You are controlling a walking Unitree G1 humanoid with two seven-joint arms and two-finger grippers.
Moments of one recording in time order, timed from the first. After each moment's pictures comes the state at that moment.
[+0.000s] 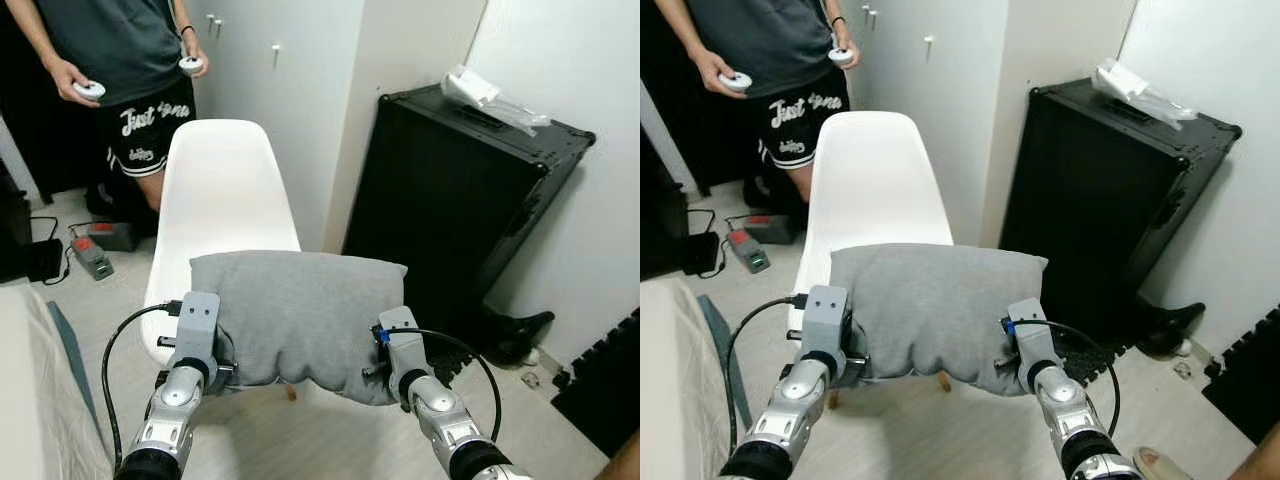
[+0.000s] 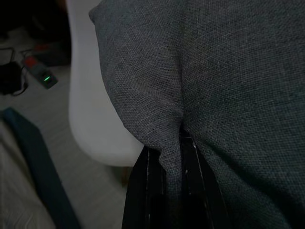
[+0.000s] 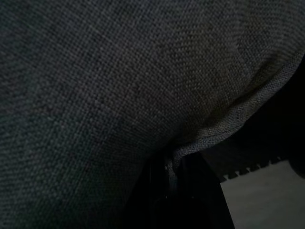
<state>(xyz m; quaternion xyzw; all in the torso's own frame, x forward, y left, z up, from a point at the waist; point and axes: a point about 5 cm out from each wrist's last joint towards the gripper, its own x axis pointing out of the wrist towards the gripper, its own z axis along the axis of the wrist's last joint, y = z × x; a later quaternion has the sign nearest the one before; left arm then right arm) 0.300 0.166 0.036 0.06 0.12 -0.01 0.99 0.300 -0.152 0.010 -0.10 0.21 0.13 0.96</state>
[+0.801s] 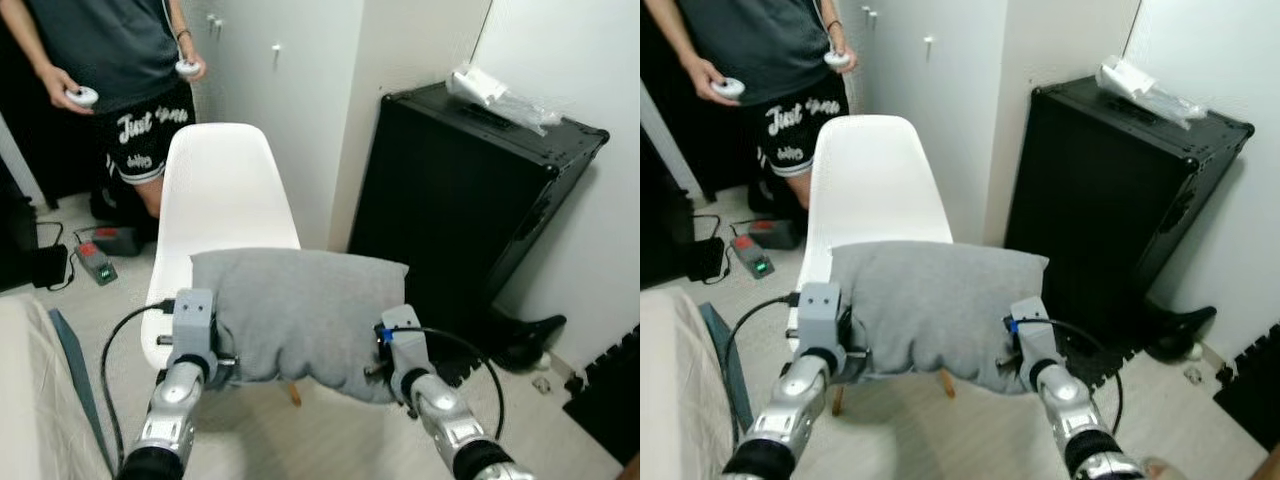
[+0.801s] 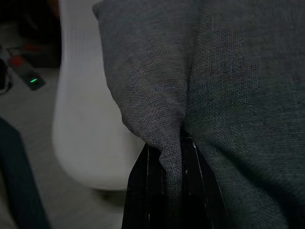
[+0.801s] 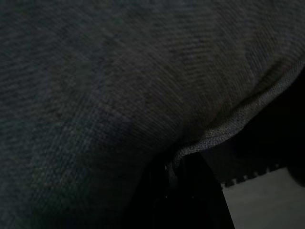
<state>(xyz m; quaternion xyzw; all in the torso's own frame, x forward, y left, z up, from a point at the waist) 0.305 0.155 0.043 0.01 0.11 -0.01 0.99 0.300 -0.165 0.011 -0.09 0.21 0.12 0.97</state>
